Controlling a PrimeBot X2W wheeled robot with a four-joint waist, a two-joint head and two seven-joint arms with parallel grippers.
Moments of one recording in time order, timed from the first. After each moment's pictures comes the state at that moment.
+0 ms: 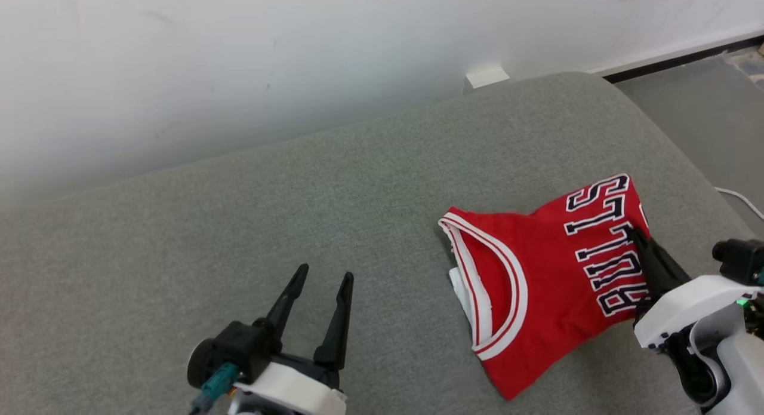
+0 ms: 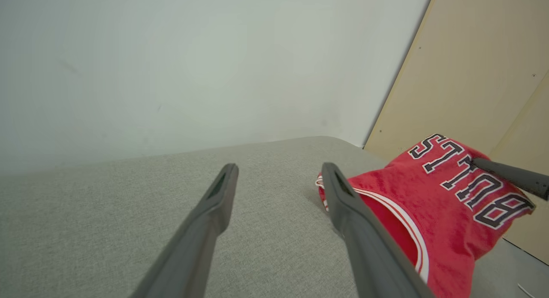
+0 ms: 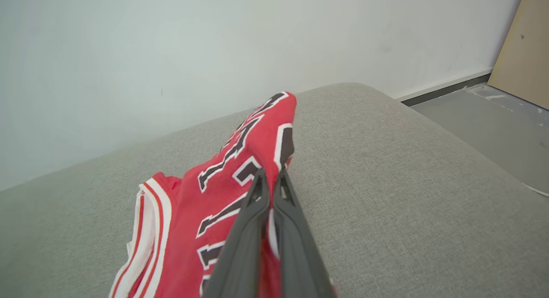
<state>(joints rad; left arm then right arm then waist) -0.17 0.05 -0.30 0.19 -0.23 -0.06 -0.26 -0.44 -0.28 0.29 0.56 0.72 0.13 -0.03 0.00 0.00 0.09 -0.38</state>
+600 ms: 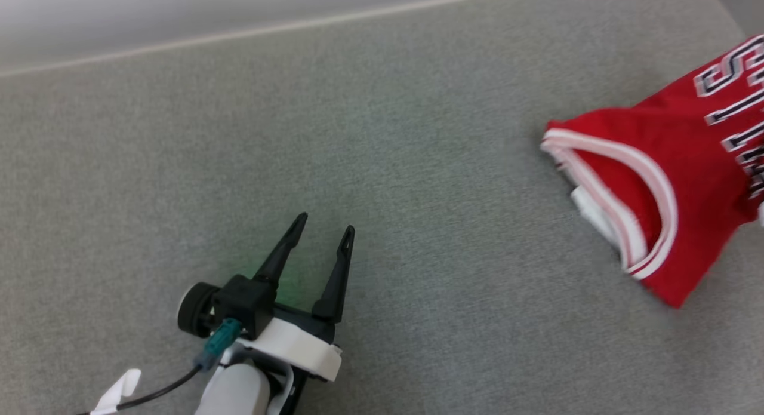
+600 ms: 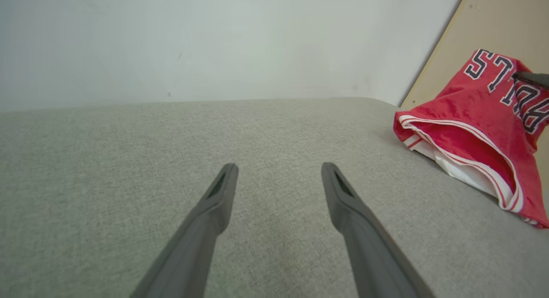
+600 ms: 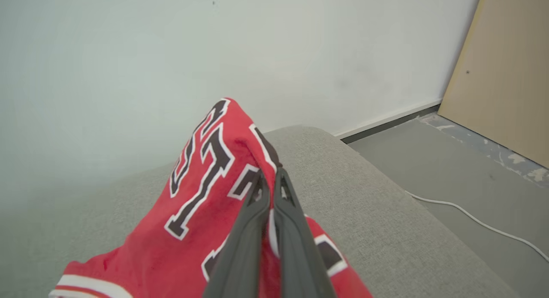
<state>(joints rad) -0.31 0.07 -0.30 0.21 -0.14 -0.08 -0.26 -0.78 -0.42 0.25 0.76 0.85 0.13 -0.15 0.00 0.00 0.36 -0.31</state>
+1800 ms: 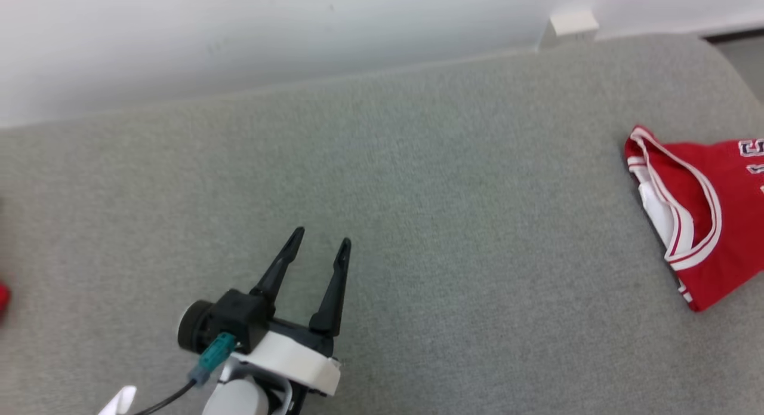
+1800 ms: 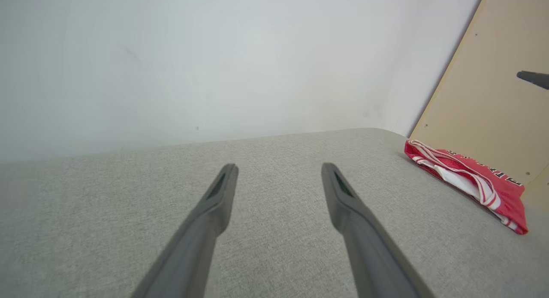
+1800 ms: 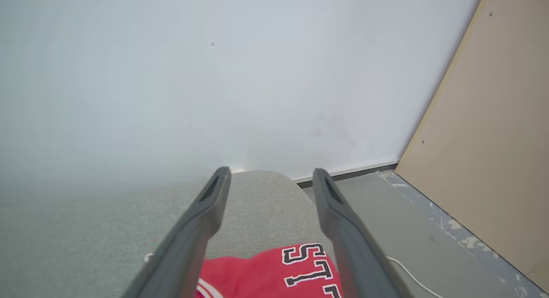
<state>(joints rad) -0.29 0.06 -0.29 0.20 -0.16 -0.08 -0.26 -0.99 -0.48 0.34 1.12 0.65 0.13 -0.26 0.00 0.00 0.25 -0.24</state>
